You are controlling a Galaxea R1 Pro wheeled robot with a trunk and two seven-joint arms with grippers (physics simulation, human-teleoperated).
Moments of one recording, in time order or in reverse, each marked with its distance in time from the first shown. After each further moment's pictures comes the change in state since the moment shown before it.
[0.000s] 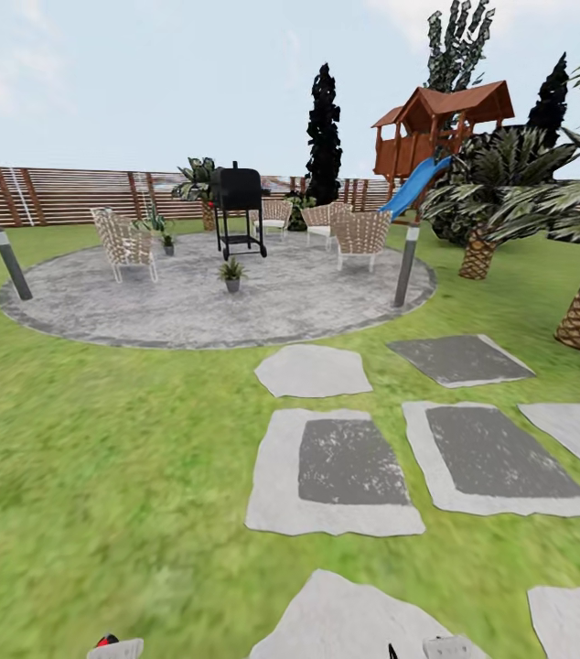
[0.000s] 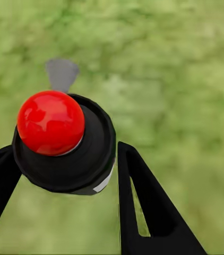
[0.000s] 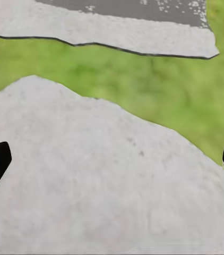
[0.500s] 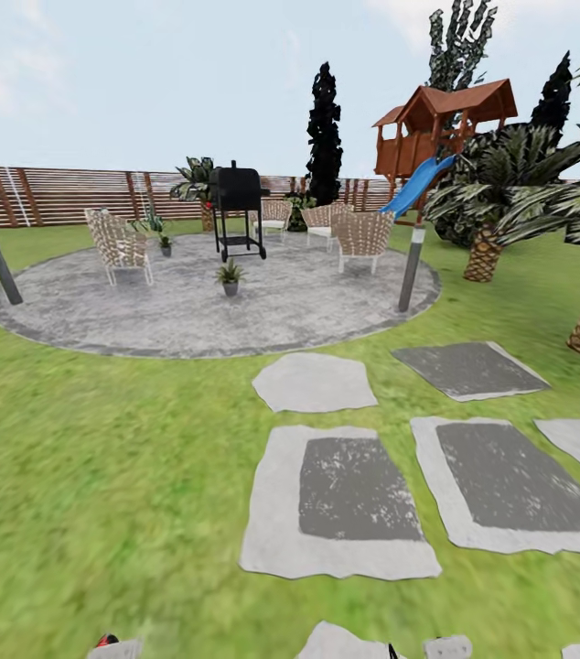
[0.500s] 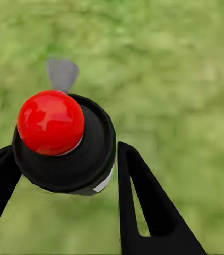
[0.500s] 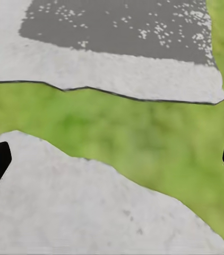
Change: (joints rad) left arm 0.000 0.000 0.000 0.000 0.000 0.000 0.000; right arm 0.000 0.000 0.000 0.000 0.000 0.000 -0.001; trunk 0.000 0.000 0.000
